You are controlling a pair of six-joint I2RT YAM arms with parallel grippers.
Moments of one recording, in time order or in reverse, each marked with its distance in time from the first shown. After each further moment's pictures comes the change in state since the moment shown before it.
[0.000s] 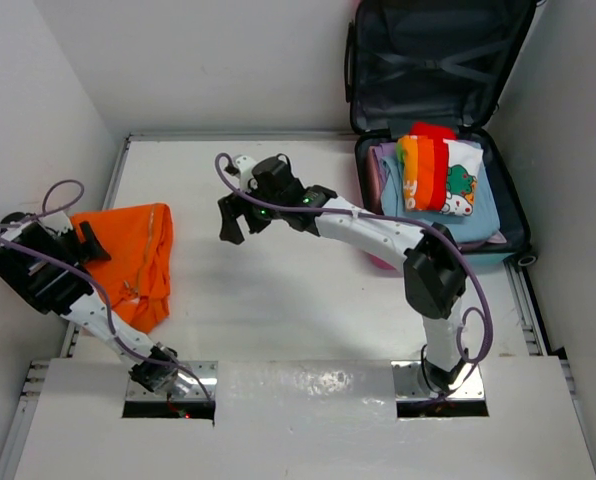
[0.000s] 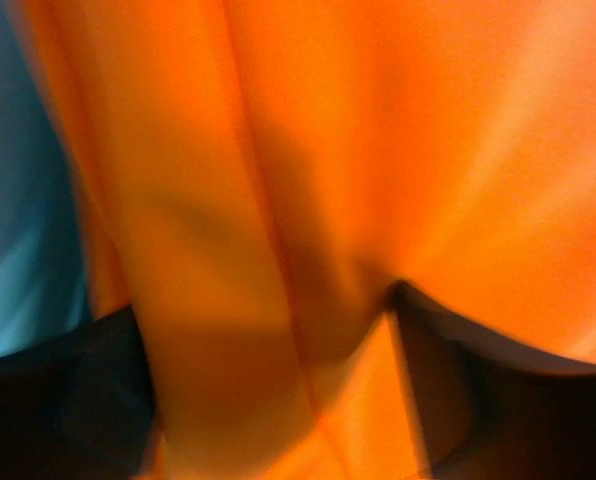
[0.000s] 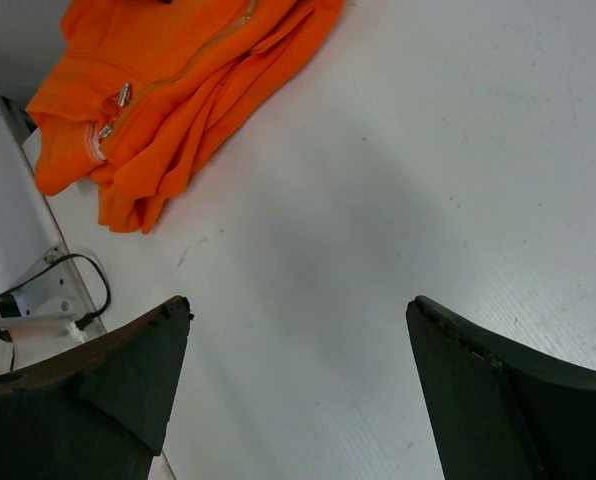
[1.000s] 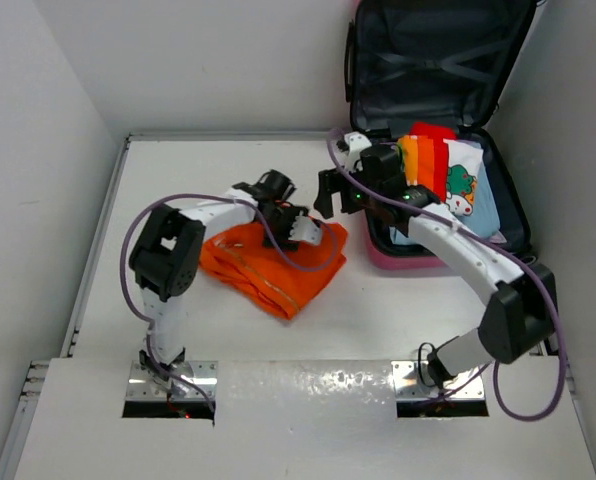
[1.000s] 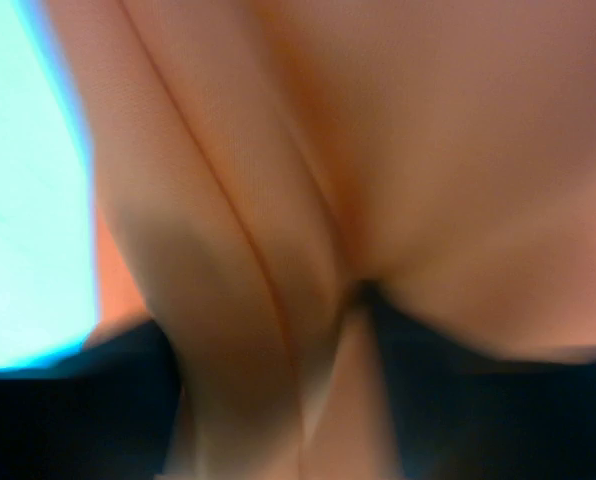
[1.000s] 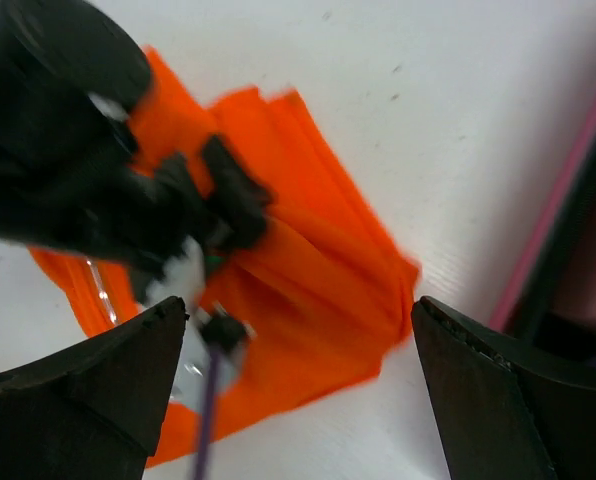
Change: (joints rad) left arm -1.372 -0.020 0.021 0.052 -0.006 0.877; right arm -0.358 -0.454 -0.444 -0.037 0.128 -0.061
